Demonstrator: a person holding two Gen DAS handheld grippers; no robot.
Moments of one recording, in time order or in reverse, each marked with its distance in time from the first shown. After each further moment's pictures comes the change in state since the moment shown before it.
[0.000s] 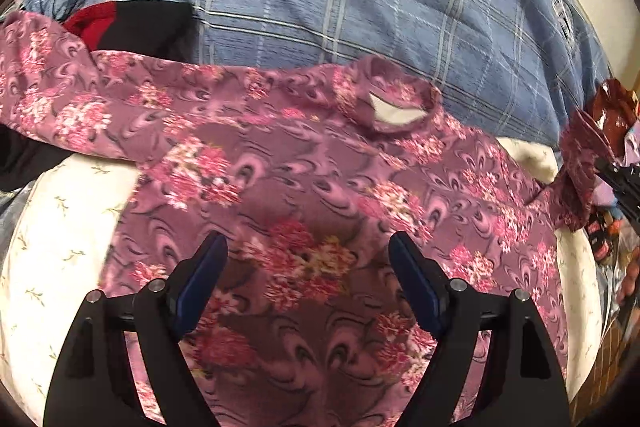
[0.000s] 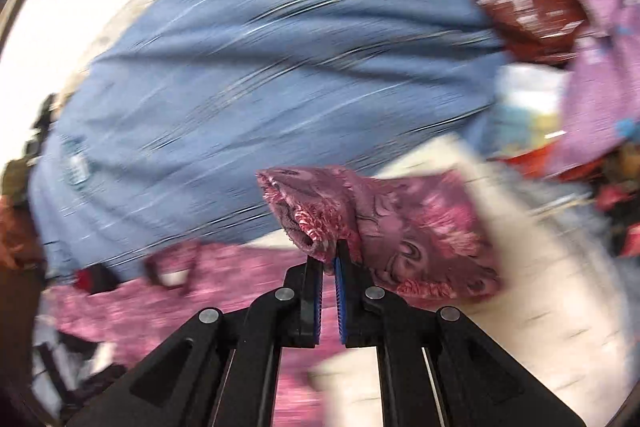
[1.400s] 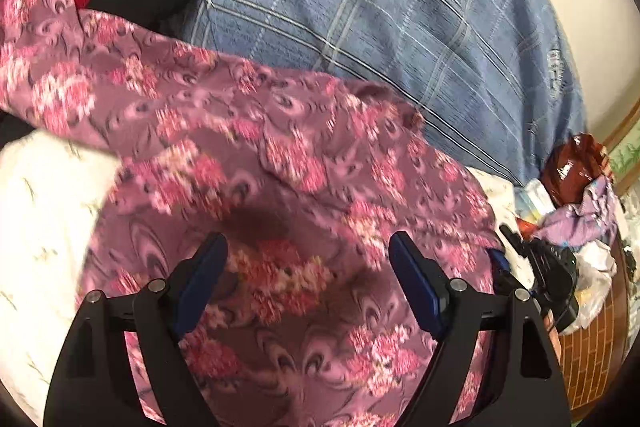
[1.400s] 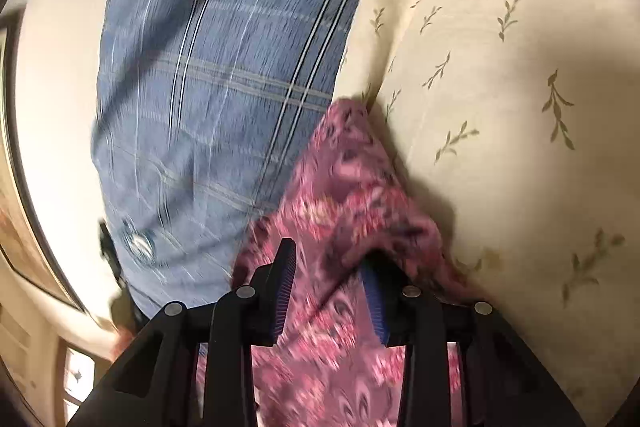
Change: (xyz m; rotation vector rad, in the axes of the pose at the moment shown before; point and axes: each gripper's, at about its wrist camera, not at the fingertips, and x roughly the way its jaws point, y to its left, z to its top) left arm 0.009 0.023 0.023 -0.144 0.081 -0.179; right arm 0.075 -0.053 -0.112 0.691 0.073 0.349
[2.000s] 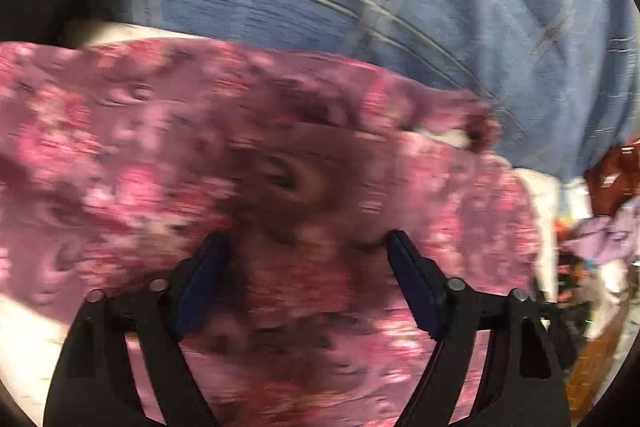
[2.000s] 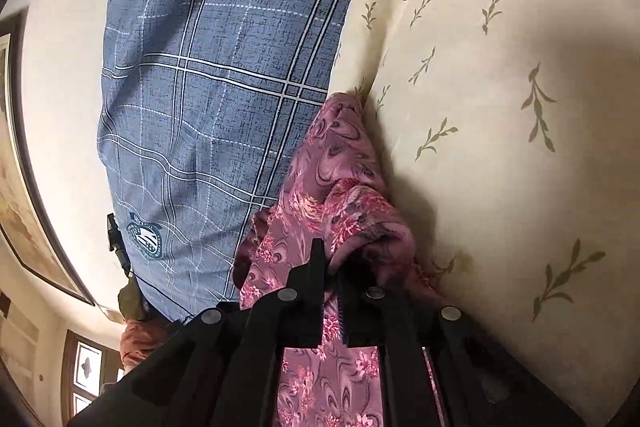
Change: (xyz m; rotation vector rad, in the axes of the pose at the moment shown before) left arm 0.097 -0.004 0.068 -0.020 0.270 0.019; right arm -0.006 -0.009 0.005 -0.026 0.055 0.023
